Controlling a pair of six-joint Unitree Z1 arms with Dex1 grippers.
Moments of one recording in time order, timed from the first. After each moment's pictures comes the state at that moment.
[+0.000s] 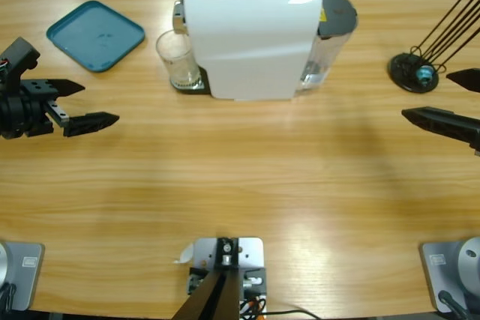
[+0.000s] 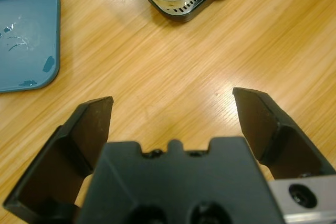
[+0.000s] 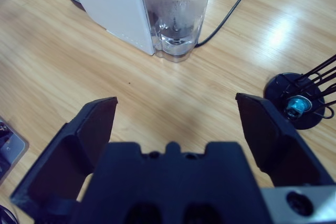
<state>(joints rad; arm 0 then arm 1) -0.68 1.28 -0.53 0.03 -0.08 0.09 0.50 0.90 -0.55 0.24 0.07 -0.03</state>
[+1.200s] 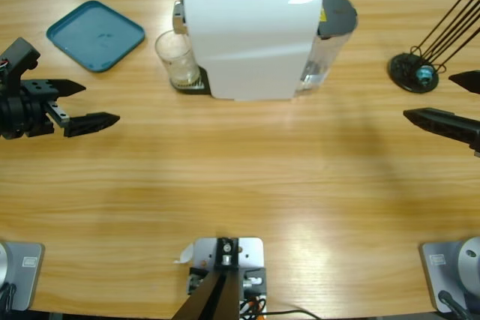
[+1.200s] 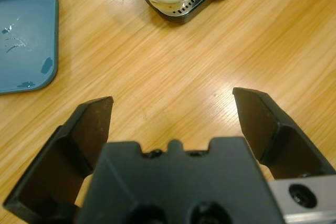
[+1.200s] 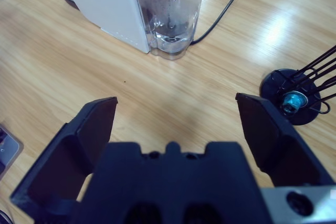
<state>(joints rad) -0.68 1.28 -0.52 0.02 -0.08 0.09 0.51 0.89 -0.54 0.24 0.05 -0.02</state>
